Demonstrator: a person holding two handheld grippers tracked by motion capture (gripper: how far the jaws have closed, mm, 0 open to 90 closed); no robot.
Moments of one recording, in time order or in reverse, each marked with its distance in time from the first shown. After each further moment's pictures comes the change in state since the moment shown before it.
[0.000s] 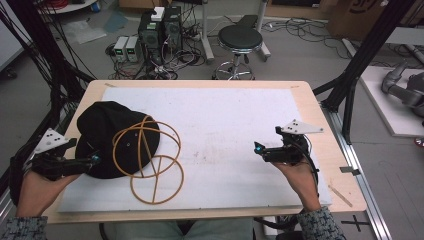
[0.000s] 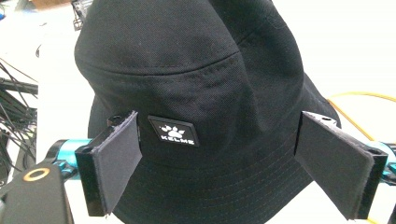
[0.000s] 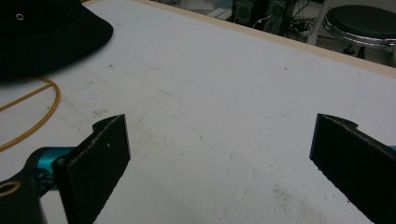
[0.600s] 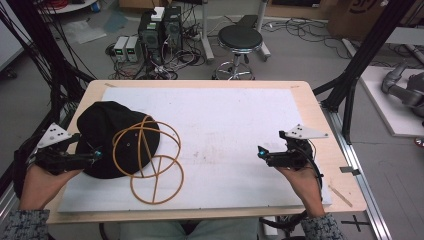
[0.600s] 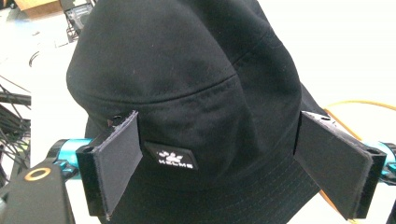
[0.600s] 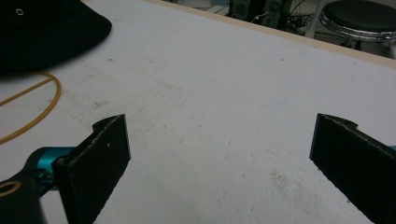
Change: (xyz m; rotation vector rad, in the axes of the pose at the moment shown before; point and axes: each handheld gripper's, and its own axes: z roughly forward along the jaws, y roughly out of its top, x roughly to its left) left arm 0.002 0.011 0.008 -0.020 -0.029 0.027; right arm 0.001 -0.009 -0.013 -0.003 -0.012 0.002
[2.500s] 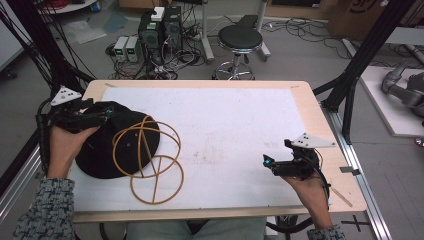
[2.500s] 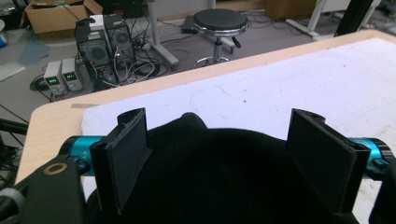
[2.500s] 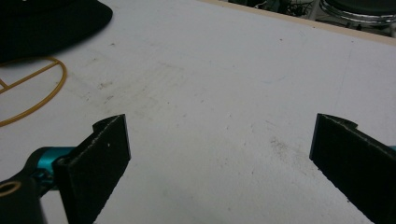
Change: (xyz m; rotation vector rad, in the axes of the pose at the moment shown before) left arm 0.033 0.058 0.064 -0.166 0.017 -0.137; right arm 0.002 -0.018 -0.017 0.035 0.002 0.032
